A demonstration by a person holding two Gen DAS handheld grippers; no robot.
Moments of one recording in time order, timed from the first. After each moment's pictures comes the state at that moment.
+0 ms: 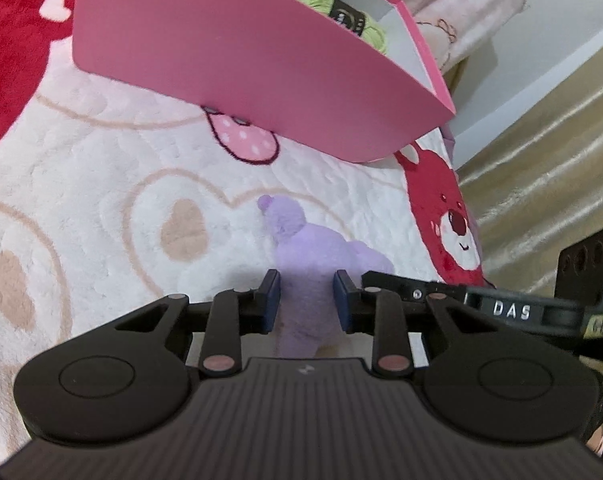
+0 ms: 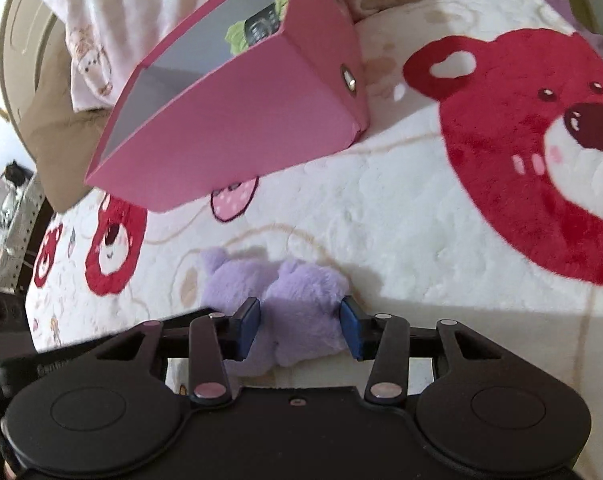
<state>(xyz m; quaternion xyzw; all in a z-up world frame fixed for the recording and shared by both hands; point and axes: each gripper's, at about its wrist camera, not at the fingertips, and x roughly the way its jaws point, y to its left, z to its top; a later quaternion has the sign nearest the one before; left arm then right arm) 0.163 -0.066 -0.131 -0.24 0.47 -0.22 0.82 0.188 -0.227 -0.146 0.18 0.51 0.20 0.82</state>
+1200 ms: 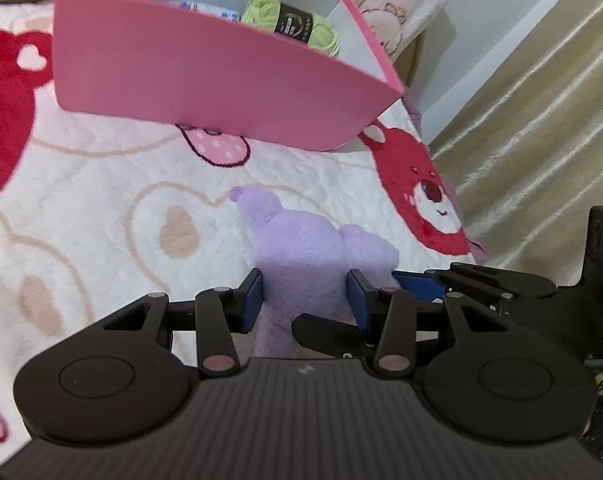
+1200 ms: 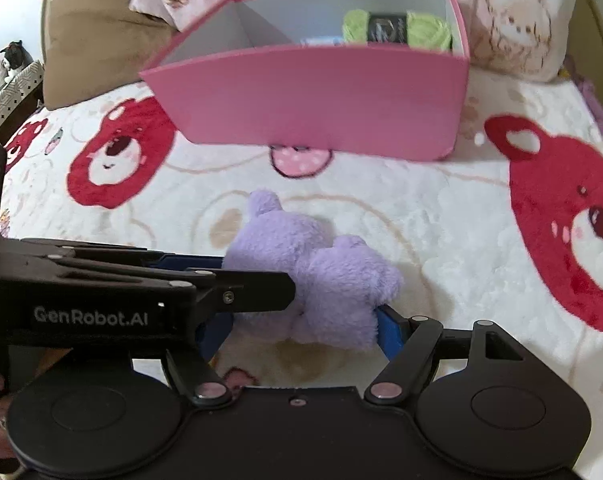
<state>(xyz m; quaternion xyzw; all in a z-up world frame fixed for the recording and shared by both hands) 0.142 -0.054 -0.096 -0.17 0.45 -0.28 0.83 0.133 -0.139 -0.110 -0.01 0.47 0.20 0.86</state>
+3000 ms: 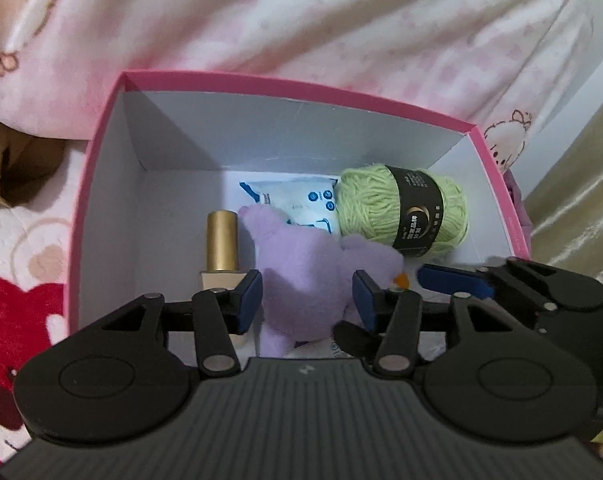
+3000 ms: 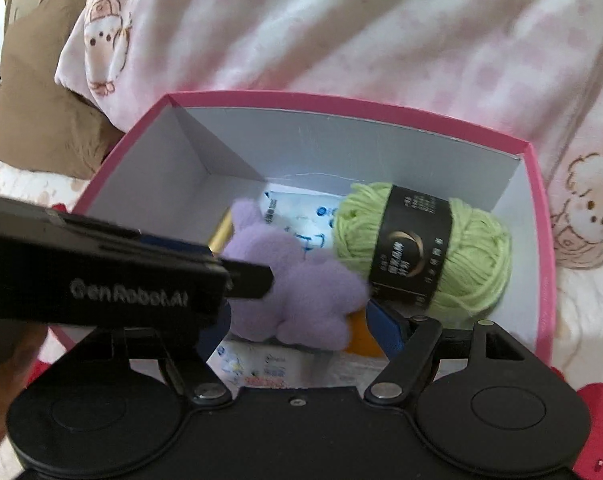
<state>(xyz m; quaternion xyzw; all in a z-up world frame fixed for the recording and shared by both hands) 0.370 -0.051 -0.042 -0.09 0.47 -0.19 0.85 0.343 -0.088 -0.075 -0.05 0.45 0.17 0.88</state>
